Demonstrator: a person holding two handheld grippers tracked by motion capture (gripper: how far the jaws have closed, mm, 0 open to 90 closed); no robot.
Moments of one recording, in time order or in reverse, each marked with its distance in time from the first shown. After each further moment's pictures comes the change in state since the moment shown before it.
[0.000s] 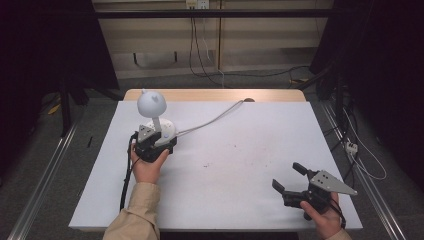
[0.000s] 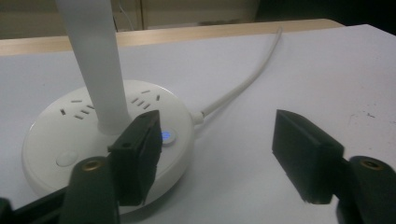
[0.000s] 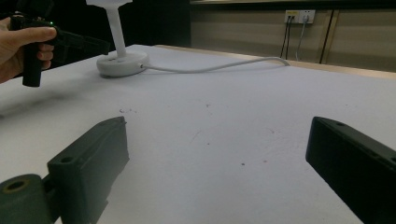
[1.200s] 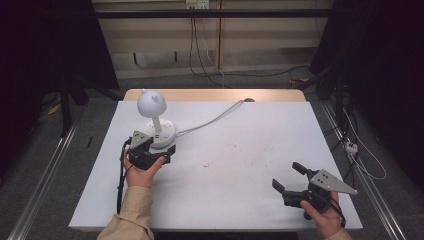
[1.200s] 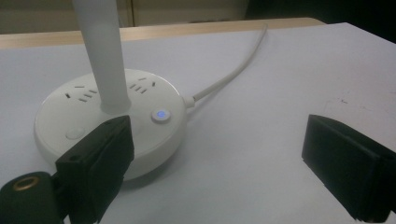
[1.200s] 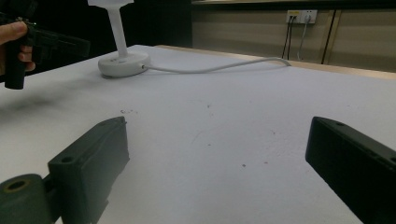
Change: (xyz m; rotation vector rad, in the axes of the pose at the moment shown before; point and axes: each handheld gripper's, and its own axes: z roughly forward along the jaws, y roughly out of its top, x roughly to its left) left arm 0.002 -0.008 -0.026 -0.006 -0.036 0.009; right arm 0.000 0.001 0.001 0.001 0.010 0.000
